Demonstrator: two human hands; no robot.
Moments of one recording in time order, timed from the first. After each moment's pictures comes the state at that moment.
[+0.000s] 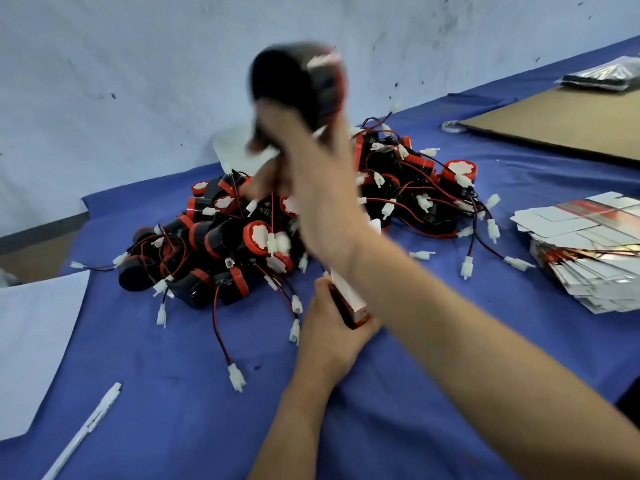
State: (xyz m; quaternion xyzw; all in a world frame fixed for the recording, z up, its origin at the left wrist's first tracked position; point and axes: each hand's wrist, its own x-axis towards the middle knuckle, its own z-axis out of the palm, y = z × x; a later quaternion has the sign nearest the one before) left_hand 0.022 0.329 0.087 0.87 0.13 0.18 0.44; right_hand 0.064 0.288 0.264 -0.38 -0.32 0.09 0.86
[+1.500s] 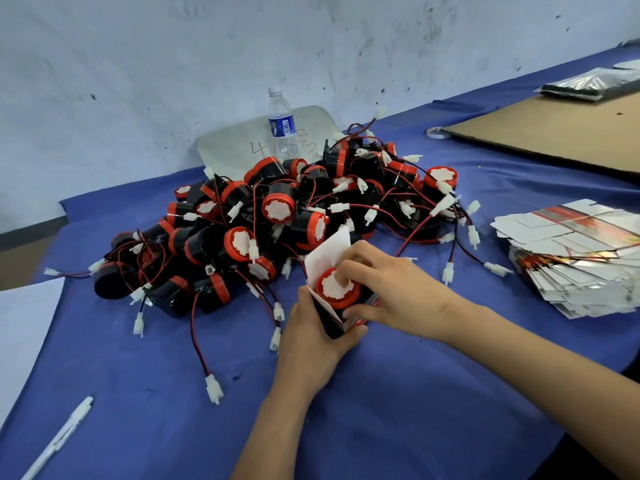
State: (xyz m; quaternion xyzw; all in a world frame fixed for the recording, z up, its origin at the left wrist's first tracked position) left_hand 0.032 0.331 0.079 0.88 0.11 0.18 0.43; right_hand 0.119 0.185 0.147 -0.80 -0.54 -0.09 0.22
